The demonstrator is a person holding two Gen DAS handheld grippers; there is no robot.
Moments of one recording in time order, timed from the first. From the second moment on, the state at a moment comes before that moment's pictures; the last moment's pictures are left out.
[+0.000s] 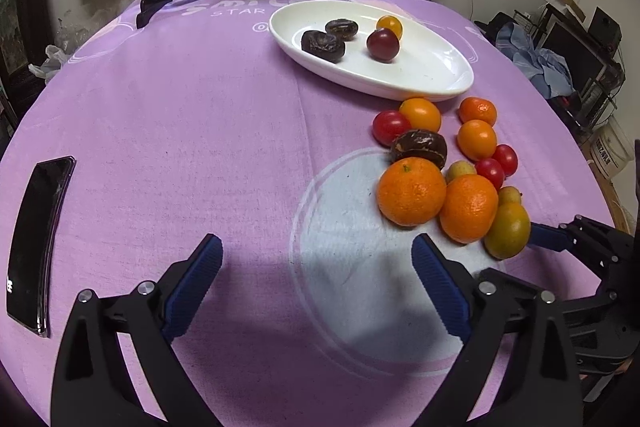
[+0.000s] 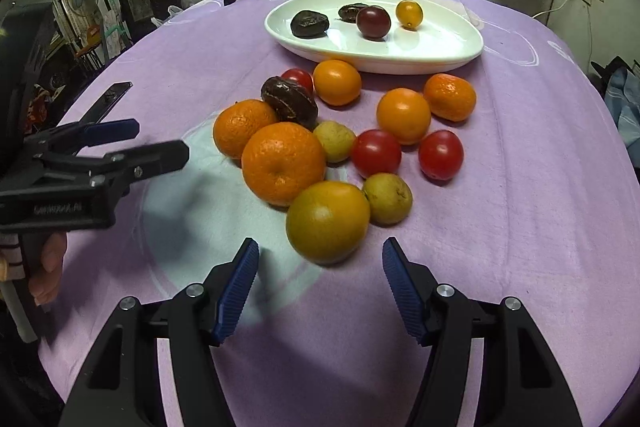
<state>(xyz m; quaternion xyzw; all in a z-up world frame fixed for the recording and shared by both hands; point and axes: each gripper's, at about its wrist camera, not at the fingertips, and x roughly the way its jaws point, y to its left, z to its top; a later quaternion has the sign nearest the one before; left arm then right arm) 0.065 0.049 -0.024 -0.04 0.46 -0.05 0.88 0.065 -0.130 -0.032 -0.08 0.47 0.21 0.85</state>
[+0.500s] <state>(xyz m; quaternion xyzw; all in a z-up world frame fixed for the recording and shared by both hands) 0.068 0.032 -0.033 -0.01 0.48 -0.06 0.87 0.069 -0.150 -0.030 -0.05 0.47 0.20 0.86</state>
